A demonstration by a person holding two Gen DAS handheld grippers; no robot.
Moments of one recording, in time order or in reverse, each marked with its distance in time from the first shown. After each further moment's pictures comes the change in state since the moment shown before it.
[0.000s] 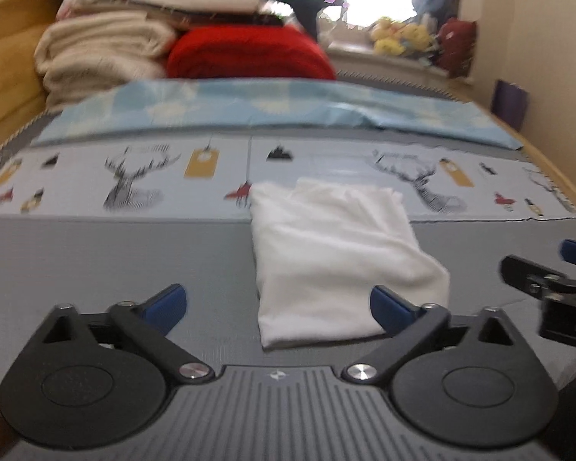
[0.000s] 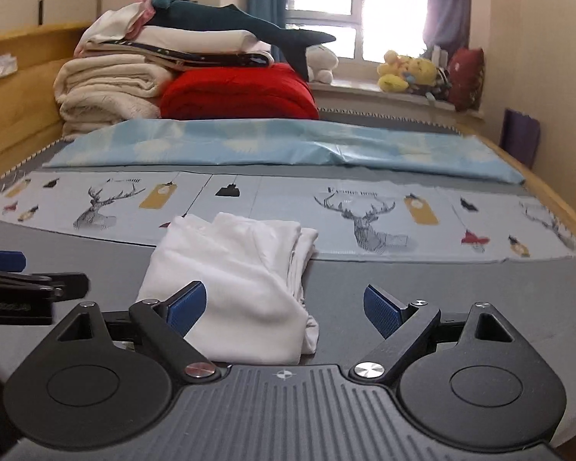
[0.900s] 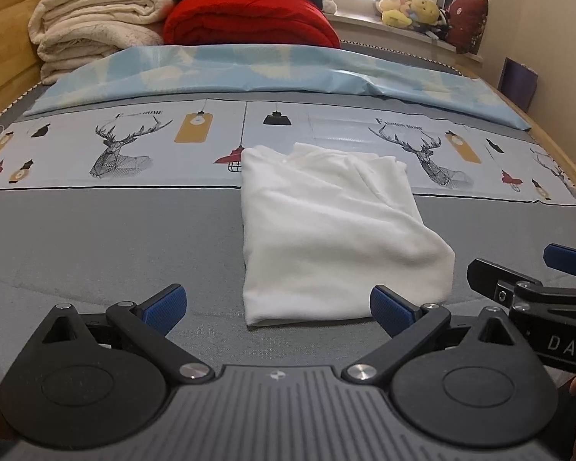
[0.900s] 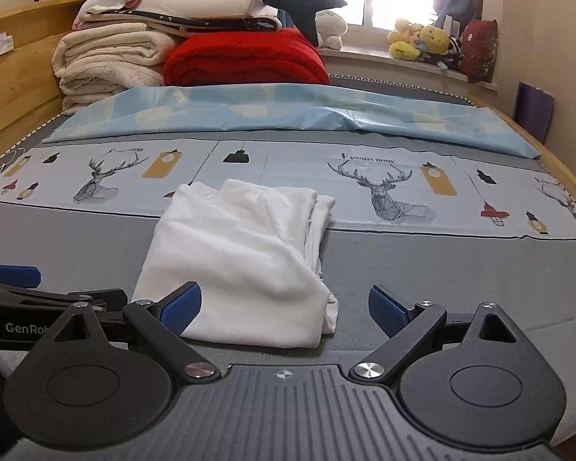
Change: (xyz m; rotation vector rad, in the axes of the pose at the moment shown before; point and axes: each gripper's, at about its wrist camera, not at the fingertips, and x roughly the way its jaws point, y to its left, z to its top) left arm 0.027 -0.008 -0.006 -0.007 0.086 -0.008; right arm 0.034 0.011 -0.003 0.015 0.116 0.027
